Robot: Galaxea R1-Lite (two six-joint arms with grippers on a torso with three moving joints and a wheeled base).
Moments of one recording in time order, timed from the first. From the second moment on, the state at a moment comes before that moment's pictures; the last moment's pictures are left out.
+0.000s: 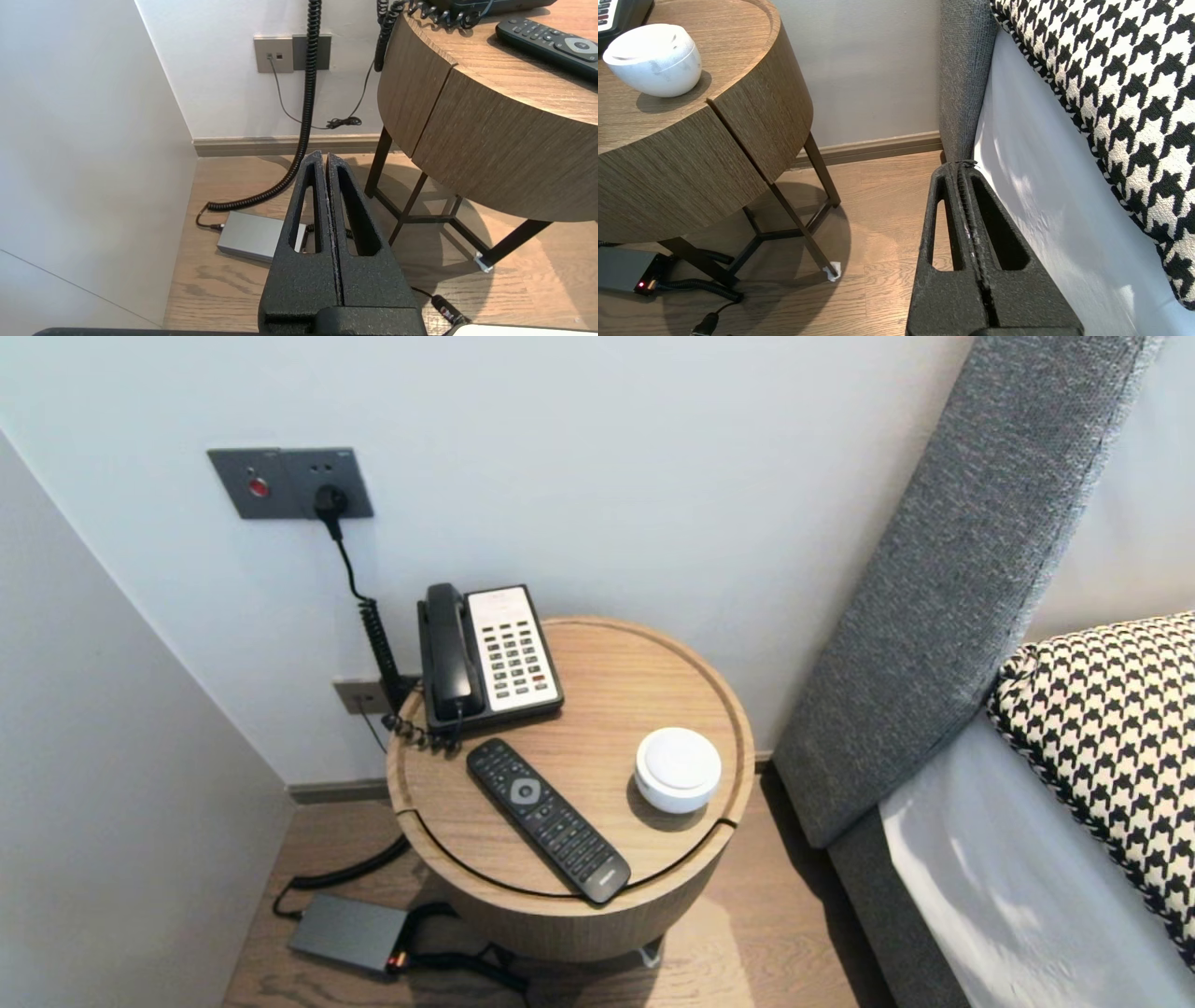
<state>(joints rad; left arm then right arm) 0.01 0.00 0.00 -0.02 0.02 0.00 0.00 0.01 0.00 -0.06 -0.02 0.00</state>
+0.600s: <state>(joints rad) 0.01 0.00 0.00 -0.02 0.02 0.00 0.00 0.01 0.00 -0.06 -0.02 0.00</state>
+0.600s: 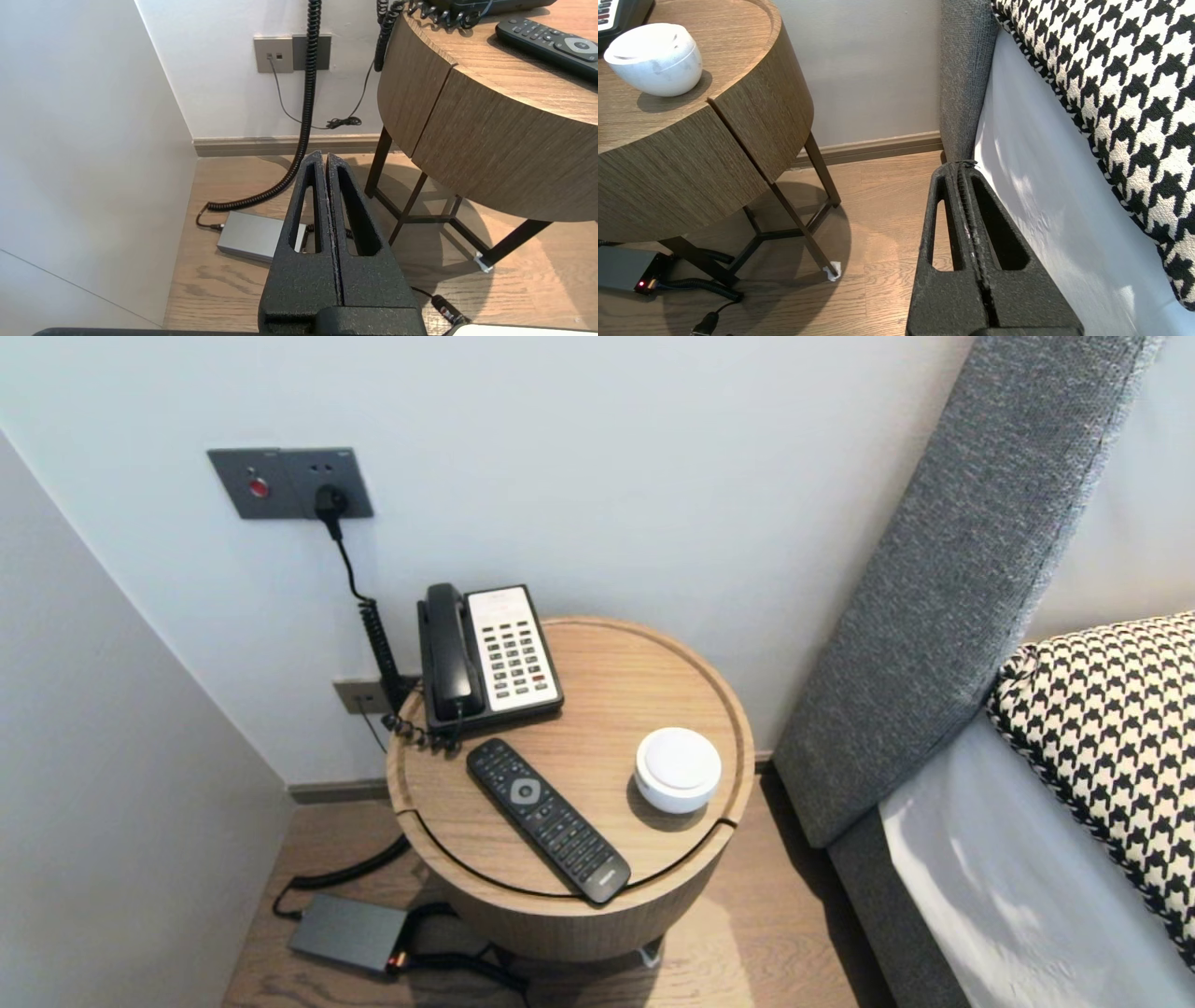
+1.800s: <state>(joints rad) 0.01 0.14 -0.30 0.22 -0.03 0.01 0.00 0.01 0.00 -0.06 -0.02 0.00</state>
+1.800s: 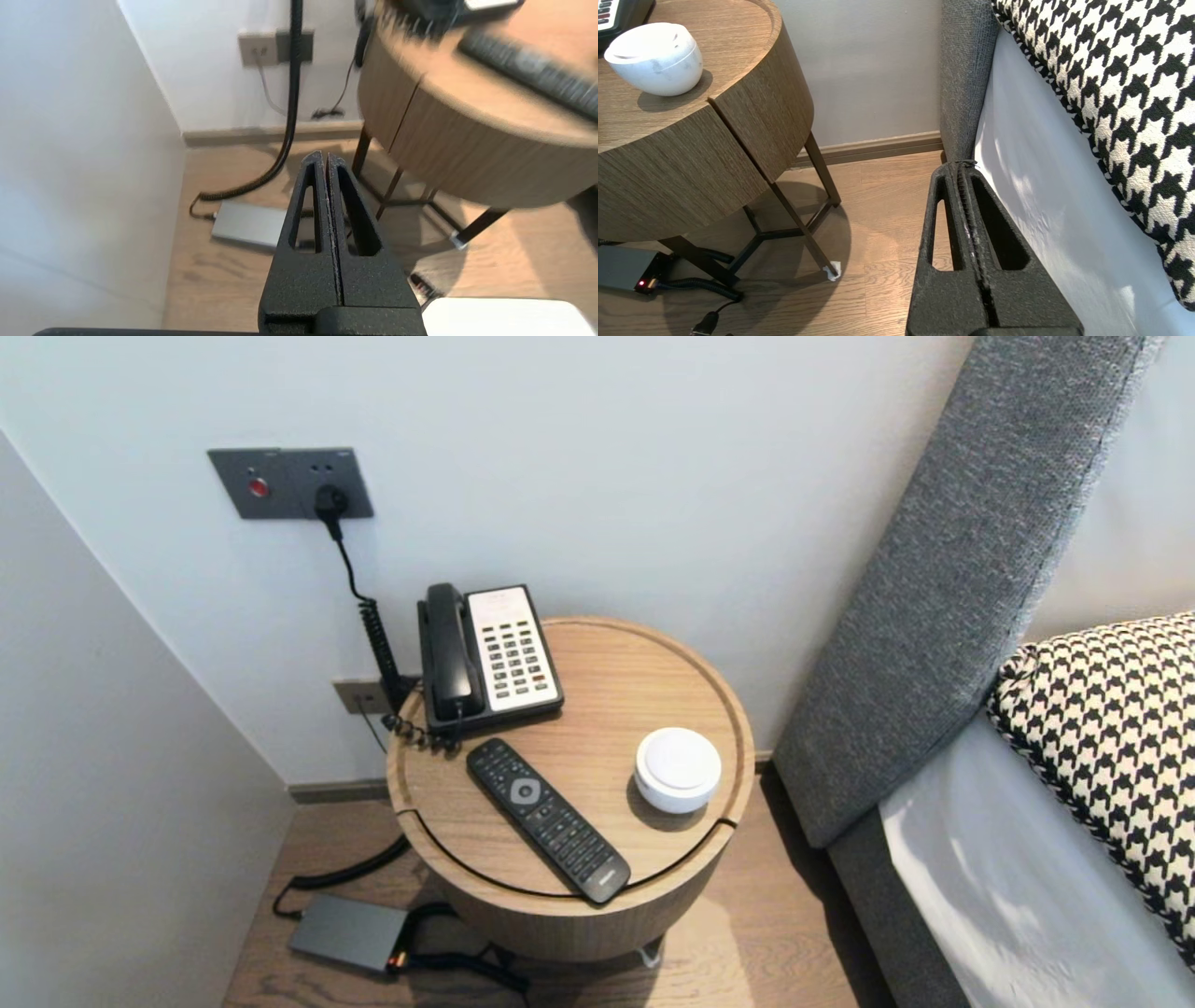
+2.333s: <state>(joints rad) 0.01 0.57 -0.68 0.44 -0.03 -0.02 0.00 0.01 0.00 -0.06 -0.02 0.00</state>
